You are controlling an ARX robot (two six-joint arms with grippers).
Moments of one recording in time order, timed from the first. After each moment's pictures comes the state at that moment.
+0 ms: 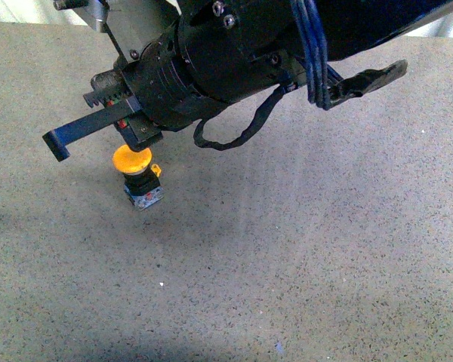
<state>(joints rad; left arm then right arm) 0.00 0.30 0.01 0.30 0.00 -0.01 0.56 2.04 1.22 0.13 -0.24 -0.07</state>
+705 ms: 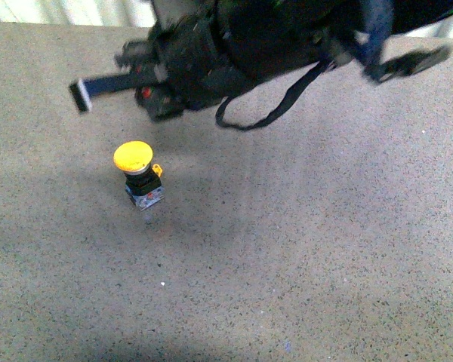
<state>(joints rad) 0.00 0.02 0.01 0.00 0.00 -0.01 0.46 1.91 1.16 0.22 -0.23 0.08</state>
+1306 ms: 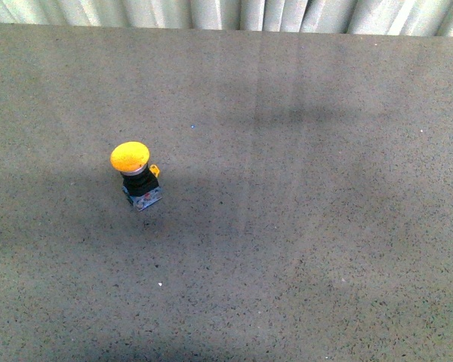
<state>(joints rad) 0.00 0.02 0.01 0.00 0.00 -0.01 0.20 1.39 0.43 0.95 0.19 0.01</state>
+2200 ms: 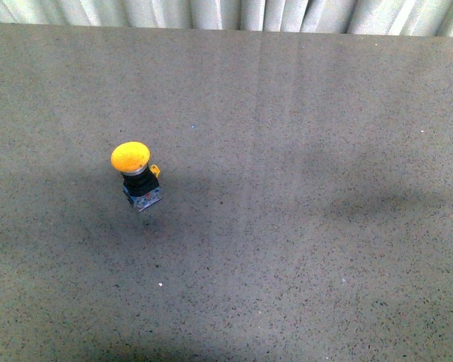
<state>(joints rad) 0.00 0.02 0.01 0.00 0.00 -0.01 0.00 0.86 0.03 0.81 0.00 0.01</state>
